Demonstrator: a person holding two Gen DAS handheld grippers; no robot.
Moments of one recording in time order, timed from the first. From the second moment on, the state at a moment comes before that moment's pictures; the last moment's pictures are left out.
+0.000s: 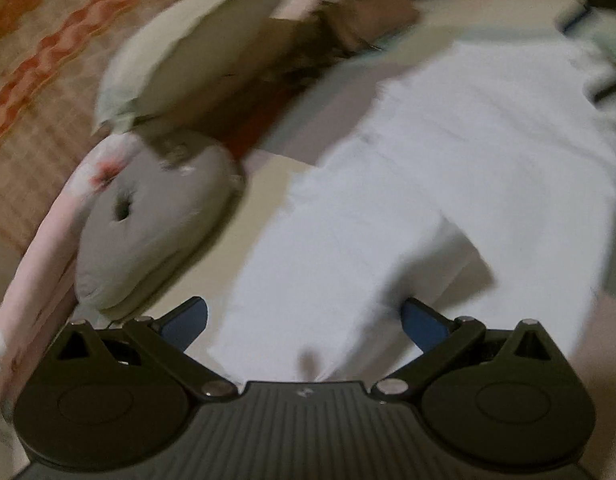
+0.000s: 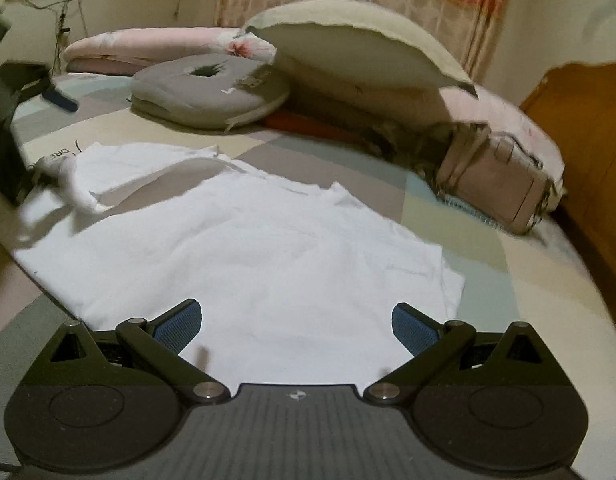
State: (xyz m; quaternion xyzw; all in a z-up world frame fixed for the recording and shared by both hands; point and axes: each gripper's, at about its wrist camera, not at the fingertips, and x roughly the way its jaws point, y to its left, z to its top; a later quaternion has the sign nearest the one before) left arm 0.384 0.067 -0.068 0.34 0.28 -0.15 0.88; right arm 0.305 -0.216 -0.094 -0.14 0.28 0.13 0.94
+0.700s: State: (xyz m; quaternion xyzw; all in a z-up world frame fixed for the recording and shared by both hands) left arm 0.353 0.061 -0.071 0.44 0.26 -0.21 0.83; right arm 0.305 -0.223 -0.100 -0.13 0.28 0.13 0.94
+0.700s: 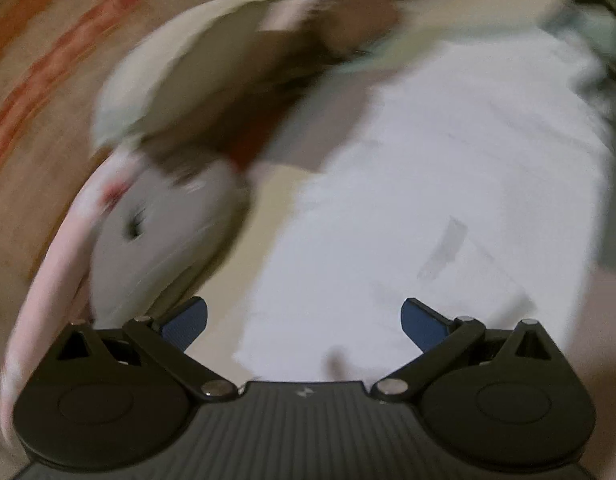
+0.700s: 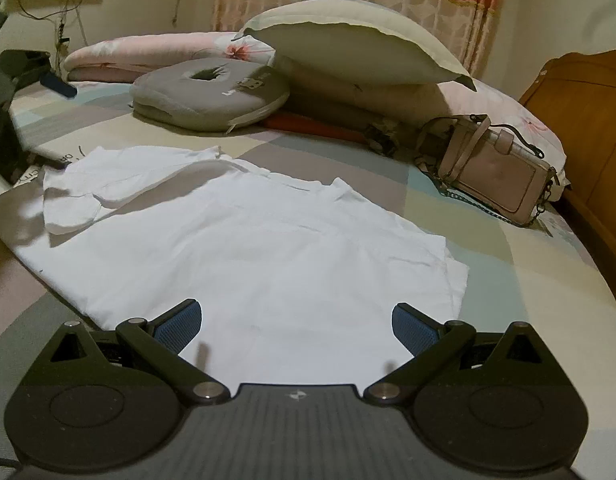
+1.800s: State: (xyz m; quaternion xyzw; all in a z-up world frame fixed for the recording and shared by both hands) left arm 0.417 0.077 -0.074 0.43 0.25 -0.05 0.87; right arm 0.288 -0.192 -0.090 -0.05 0.32 0.26 0.91
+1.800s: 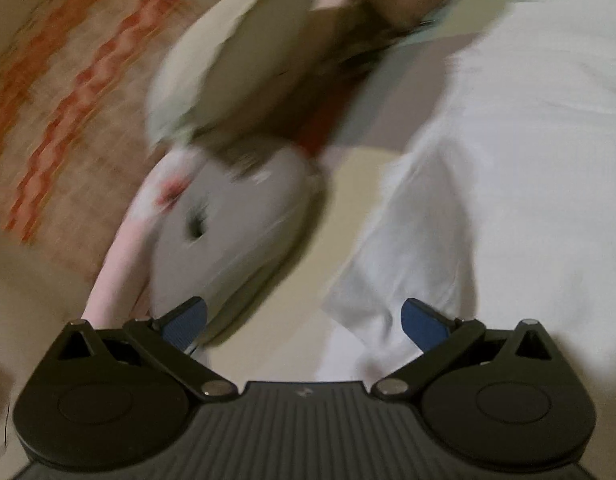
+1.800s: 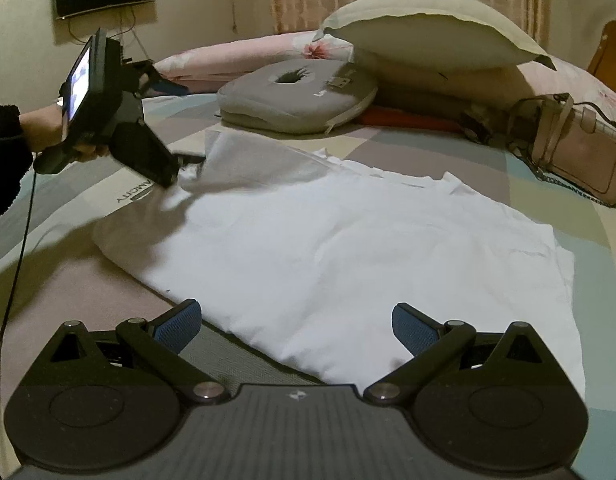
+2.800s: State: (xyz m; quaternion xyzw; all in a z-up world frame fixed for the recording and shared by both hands) left arm 0.359 0.064 -0.101 0.07 0.40 -0.23 0.89; right arm 0.312 -0.232 -0.109 0.04 0.33 0.22 0.92
